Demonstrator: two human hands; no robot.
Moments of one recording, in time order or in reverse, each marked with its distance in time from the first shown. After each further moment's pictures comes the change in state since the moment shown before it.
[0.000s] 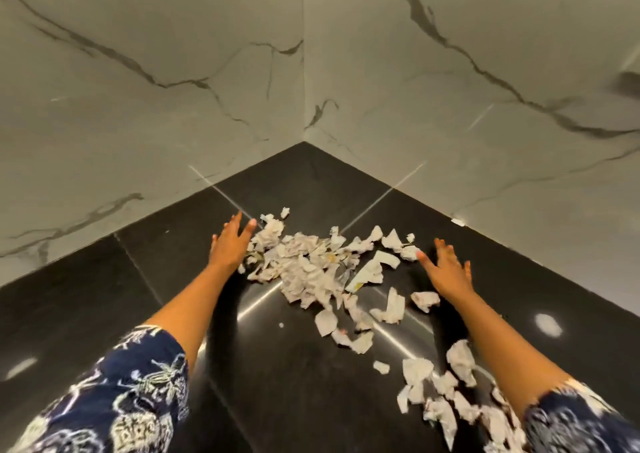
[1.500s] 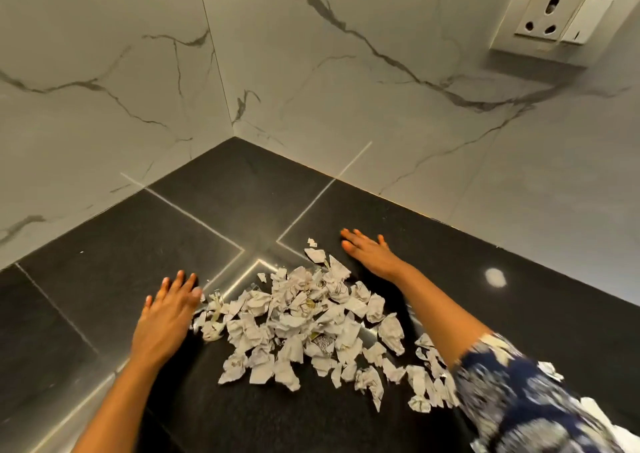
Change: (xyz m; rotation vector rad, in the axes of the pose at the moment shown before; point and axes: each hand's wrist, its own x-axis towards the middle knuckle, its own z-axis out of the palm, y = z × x) left_hand -0.054 -0.081 0.057 0.218 -0.117 0.252; right_hand -0.014 0.008 -0.020 0.083 -0.339 -0.313
